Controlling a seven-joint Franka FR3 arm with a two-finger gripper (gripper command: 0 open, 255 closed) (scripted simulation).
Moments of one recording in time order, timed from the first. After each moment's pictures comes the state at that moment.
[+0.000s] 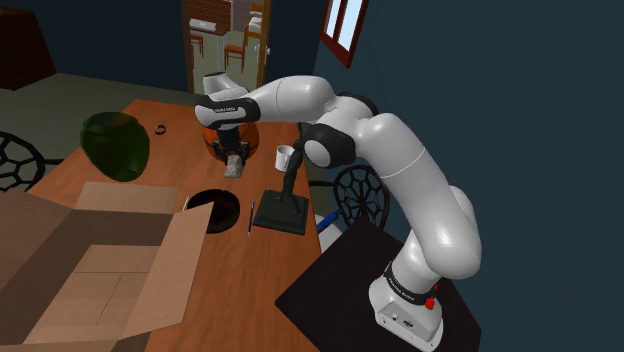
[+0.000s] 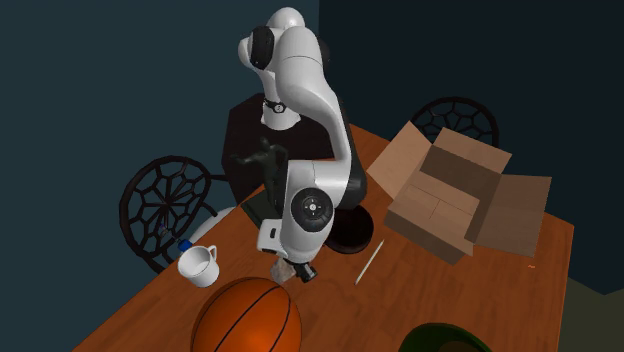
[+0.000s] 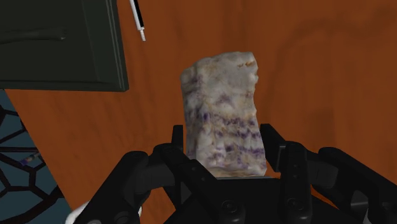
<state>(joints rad) 0.28 0.97 -0.35 -1.07 0.16 1.84 0.99</state>
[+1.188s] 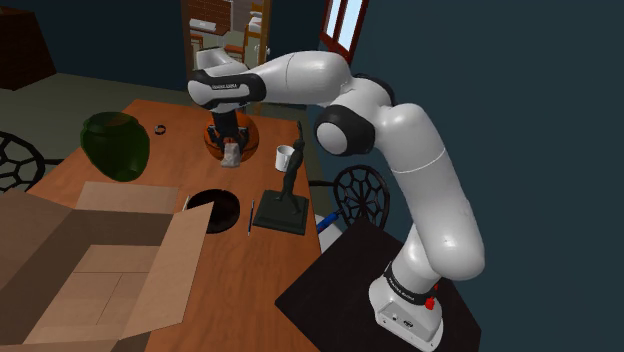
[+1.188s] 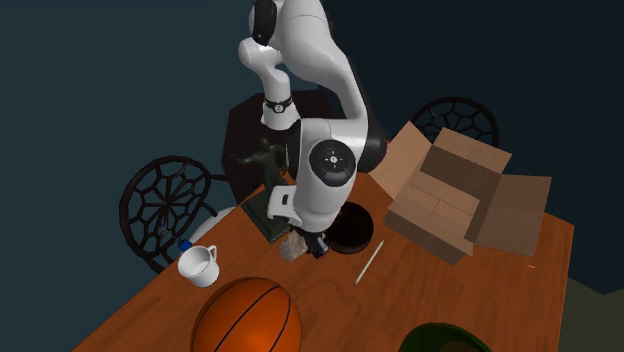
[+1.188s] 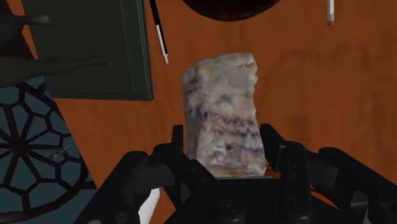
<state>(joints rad) 0.35 0.79 -0.37 -1.18 0.13 1.77 1.03</state>
